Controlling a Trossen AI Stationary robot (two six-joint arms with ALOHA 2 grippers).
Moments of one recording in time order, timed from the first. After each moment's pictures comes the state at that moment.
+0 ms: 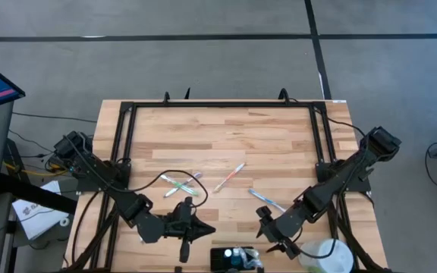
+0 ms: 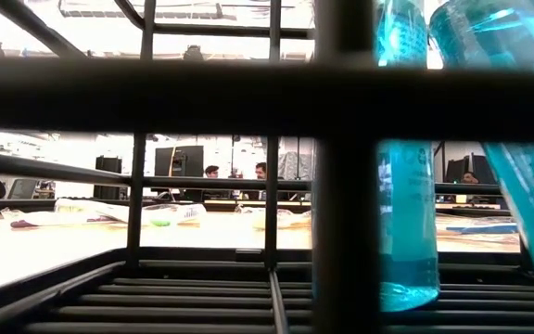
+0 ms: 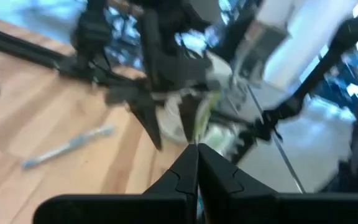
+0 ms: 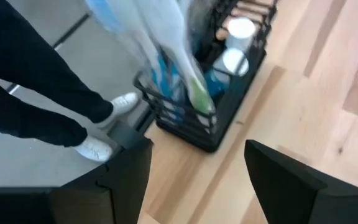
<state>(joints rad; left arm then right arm) -0.72 1.58 1.10 0.23 -0.65 -0.56 0.69 1.51 0.91 -0.14 -0.03 0.19</state>
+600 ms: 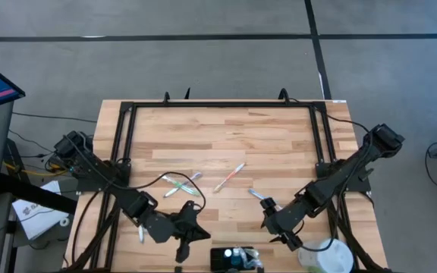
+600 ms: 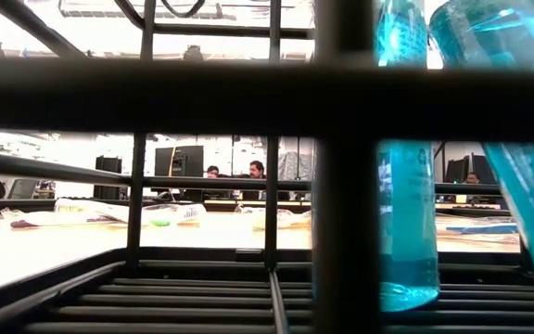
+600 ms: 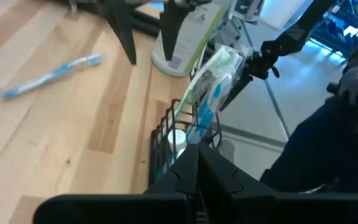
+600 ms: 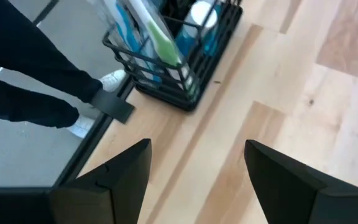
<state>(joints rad) -0.68 1.58 1.10 0.01 -0.42 -0.68 0.66 1.45 0.91 -0.32 -0.03 0.20</state>
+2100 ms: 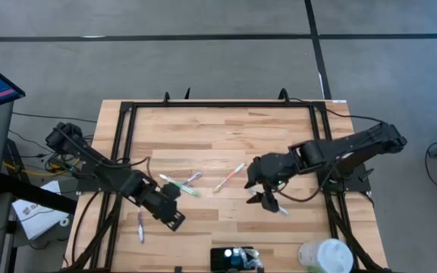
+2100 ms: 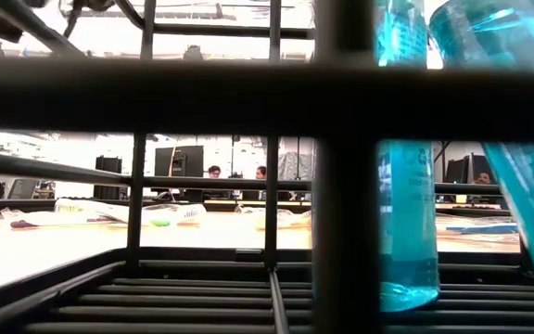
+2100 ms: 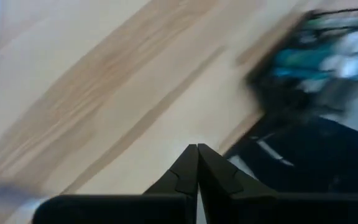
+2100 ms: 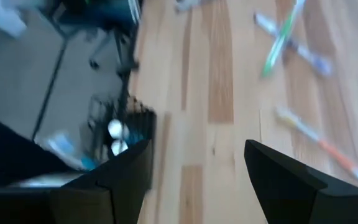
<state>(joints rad) -0.56 1.41 1.10 -0.78 0.03 -1.49 0.28 1.41 1.32 -0.67 -0.11 0.38</state>
